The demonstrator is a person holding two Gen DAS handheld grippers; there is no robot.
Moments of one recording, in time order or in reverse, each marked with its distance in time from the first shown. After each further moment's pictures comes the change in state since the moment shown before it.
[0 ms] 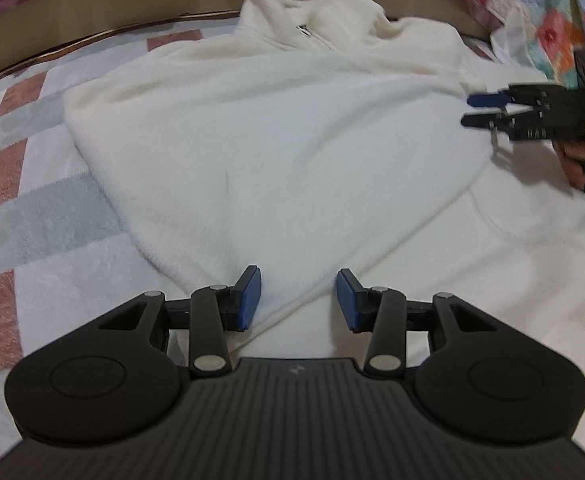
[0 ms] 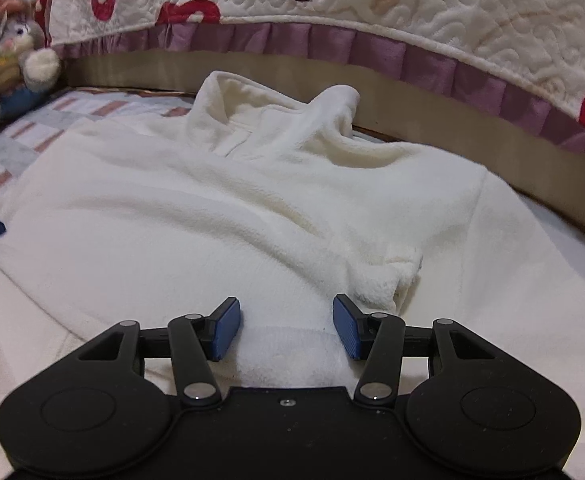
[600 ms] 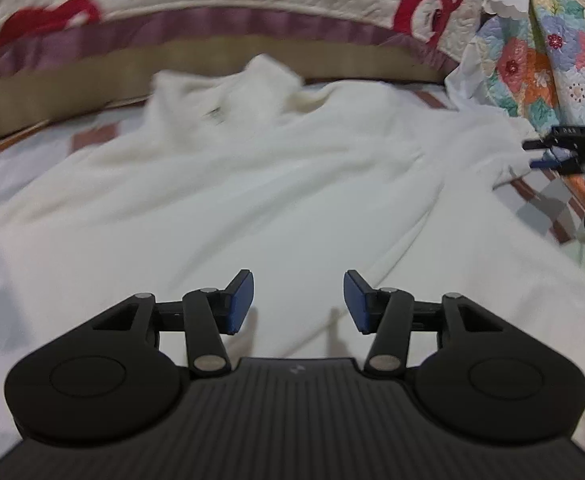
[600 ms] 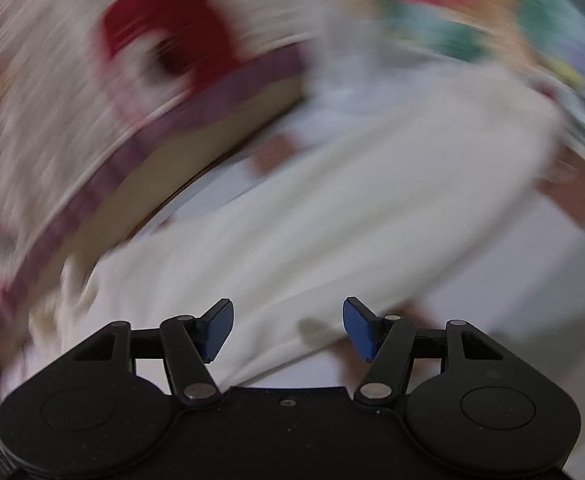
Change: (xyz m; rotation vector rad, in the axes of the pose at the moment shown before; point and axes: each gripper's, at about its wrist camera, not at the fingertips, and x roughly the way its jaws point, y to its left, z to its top) left arm 0.015 -0.098 0.072 0.062 -0.157 -0.063; right arm -0.179 -0.240 -0.142 1.049 -0.127 -0.243
